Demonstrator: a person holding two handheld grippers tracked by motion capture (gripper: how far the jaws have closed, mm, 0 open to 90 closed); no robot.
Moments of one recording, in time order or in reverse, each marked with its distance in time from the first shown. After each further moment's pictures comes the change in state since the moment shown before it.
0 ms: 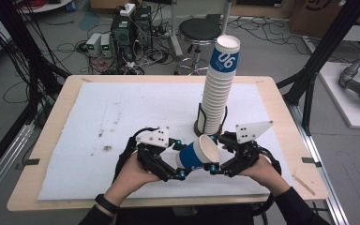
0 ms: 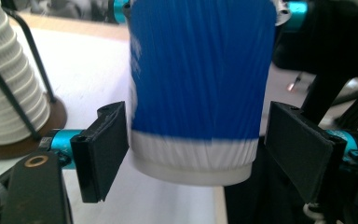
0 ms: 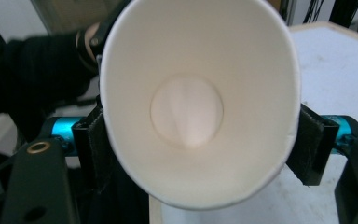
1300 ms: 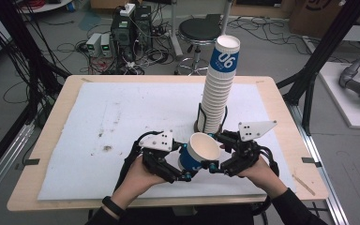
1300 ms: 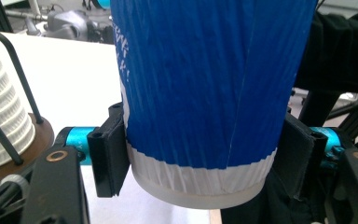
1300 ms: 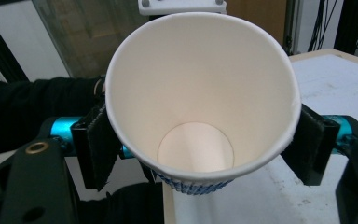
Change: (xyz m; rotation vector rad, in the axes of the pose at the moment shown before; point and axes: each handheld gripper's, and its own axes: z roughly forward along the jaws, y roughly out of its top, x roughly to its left) left arm -0.003 -0.004 0.013 -0.084 -0.030 -0.009; right arm 0.006 0.007 0.000 -0.130 0.033 0.040
